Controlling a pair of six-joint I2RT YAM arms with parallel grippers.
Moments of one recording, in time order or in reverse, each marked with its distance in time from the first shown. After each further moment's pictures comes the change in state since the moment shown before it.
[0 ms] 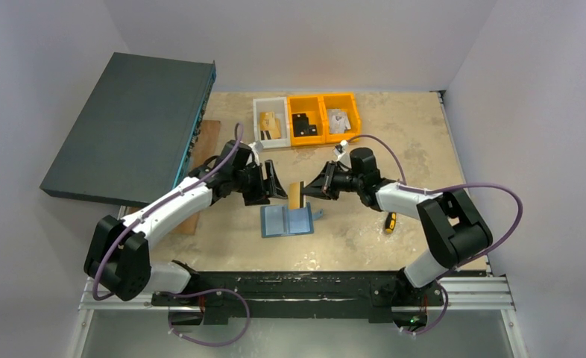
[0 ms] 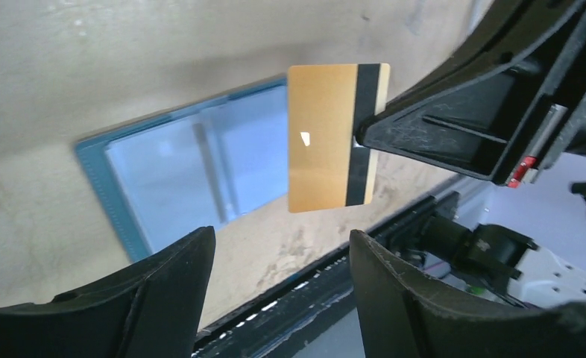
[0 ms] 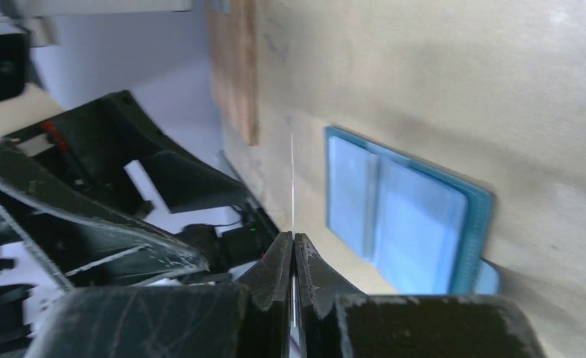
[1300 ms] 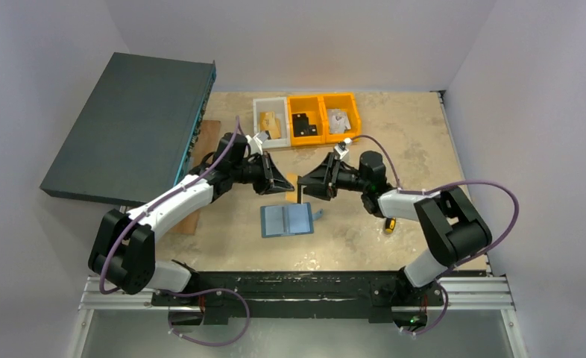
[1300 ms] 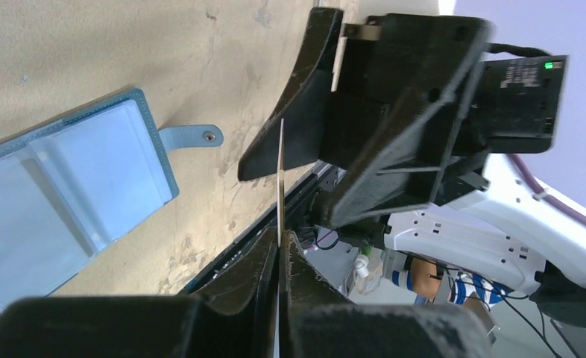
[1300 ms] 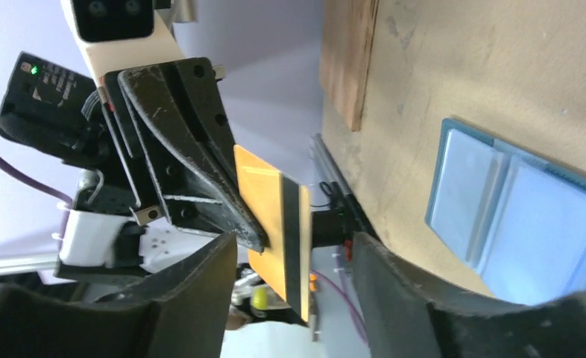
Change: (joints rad) left arm 0.047 0.040 -0.014 0.315 0.342 -0.206; right arm -0.035 0.049 -0.124 0.592 -0.209 0.404
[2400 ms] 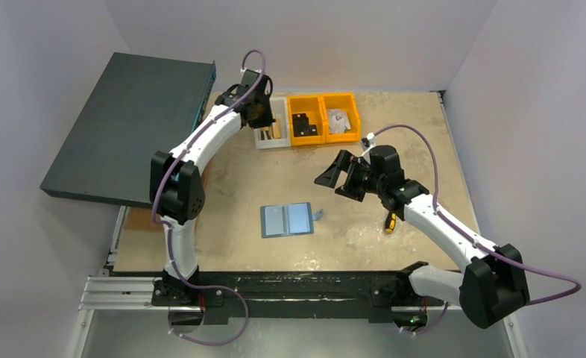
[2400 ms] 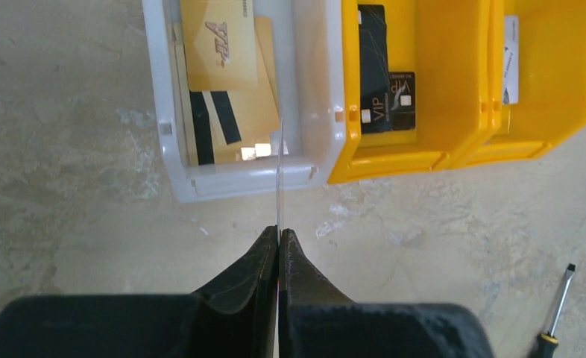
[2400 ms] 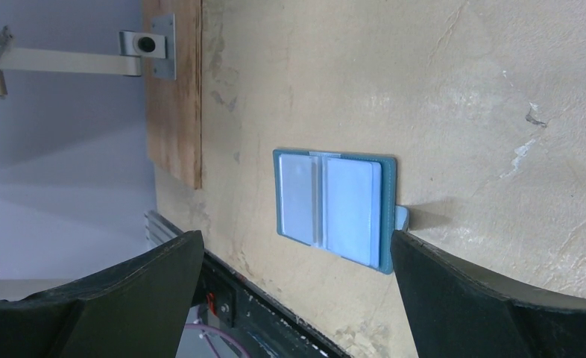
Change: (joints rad) left arm 0.069 0.594 0.947 -0.537 -0.748 0.436; right arm 0.005 -0.457 0.178 -1.070 0.519 -0.567
